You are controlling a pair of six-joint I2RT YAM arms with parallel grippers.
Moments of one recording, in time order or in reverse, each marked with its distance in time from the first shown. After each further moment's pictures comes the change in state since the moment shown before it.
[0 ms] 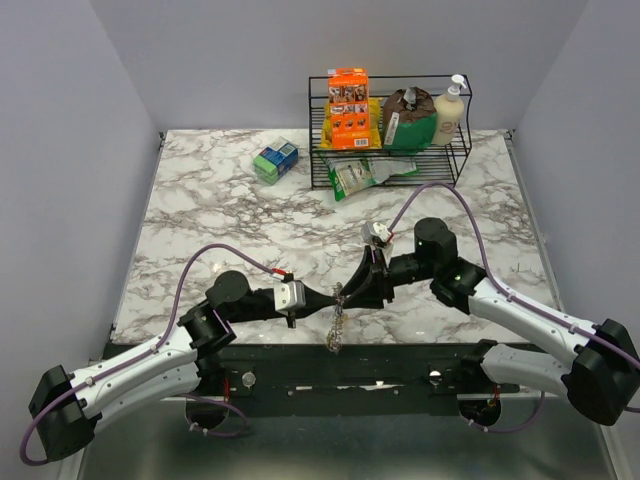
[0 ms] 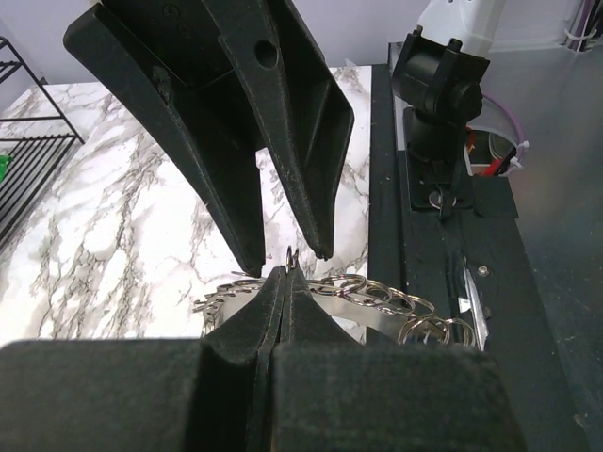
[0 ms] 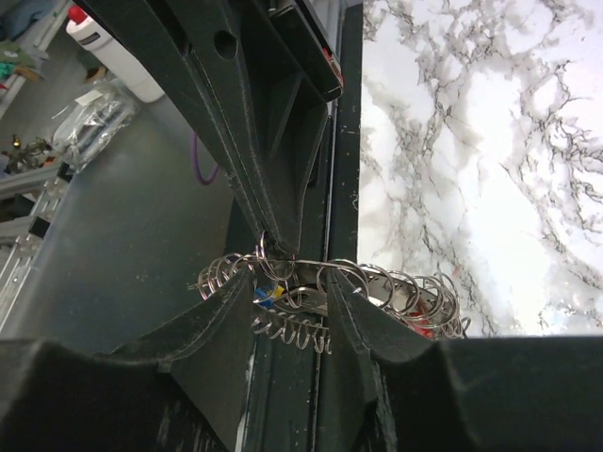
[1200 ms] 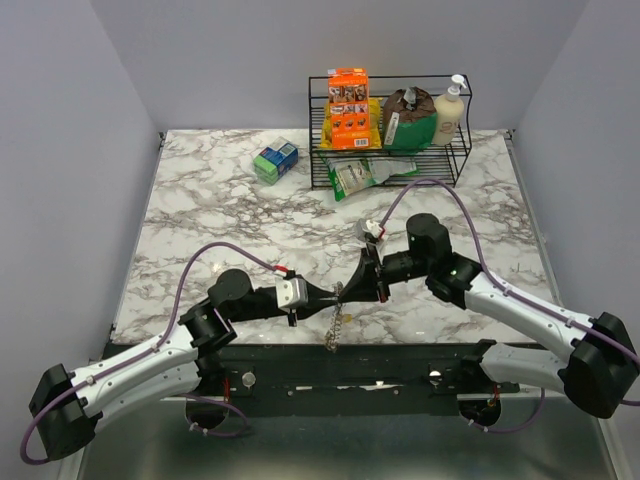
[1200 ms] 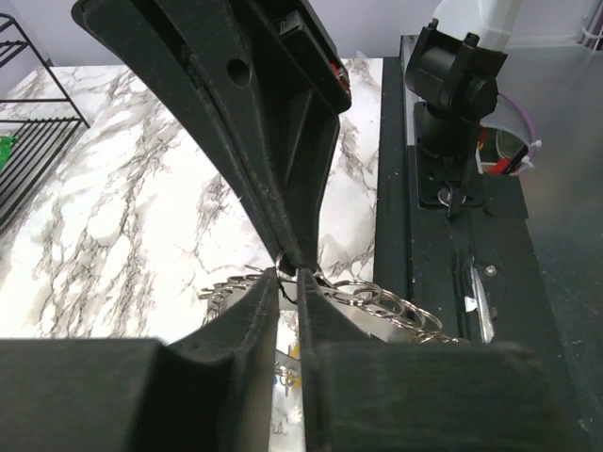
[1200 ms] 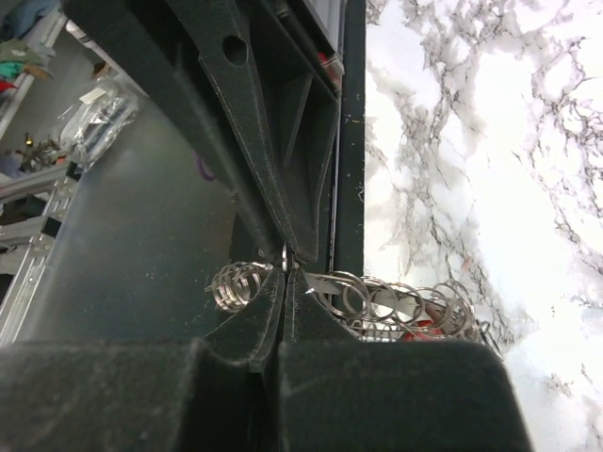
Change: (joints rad) left arm 0.001 0.014 -0.002 -0.004 -0.027 -0.018; right arm 0.008 0.042 0.047 -0.061 0.022 0.010
